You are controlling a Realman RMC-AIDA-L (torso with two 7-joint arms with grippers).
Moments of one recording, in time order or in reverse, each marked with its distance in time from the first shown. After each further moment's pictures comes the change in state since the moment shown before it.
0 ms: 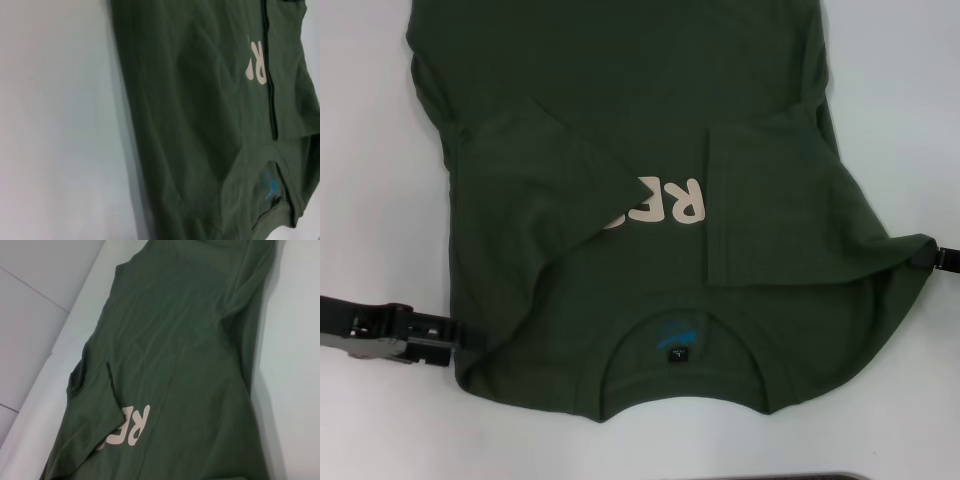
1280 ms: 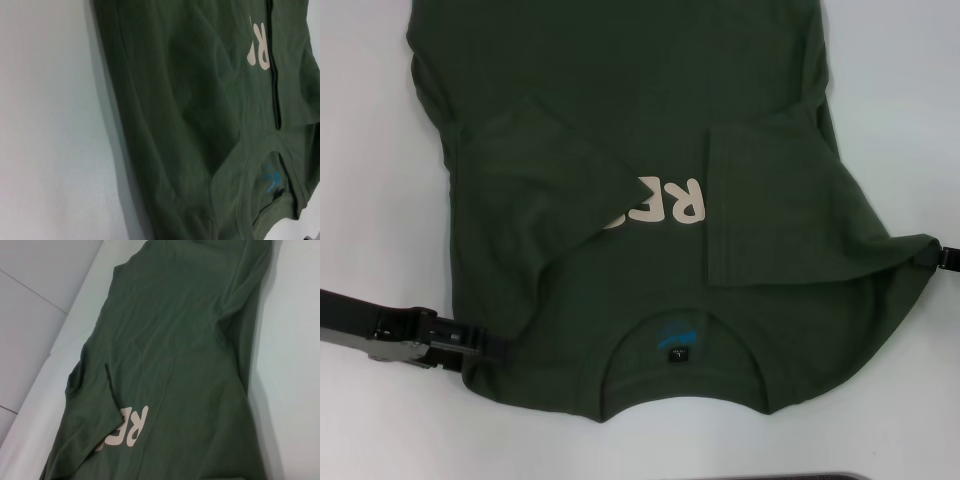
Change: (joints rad) left arm -0.038 -0.026 0.002 -0.012 0.049 -0.012 -0.015; right arm -0.001 -0.004 0.000 0.000 0.001 -0.001 0.006
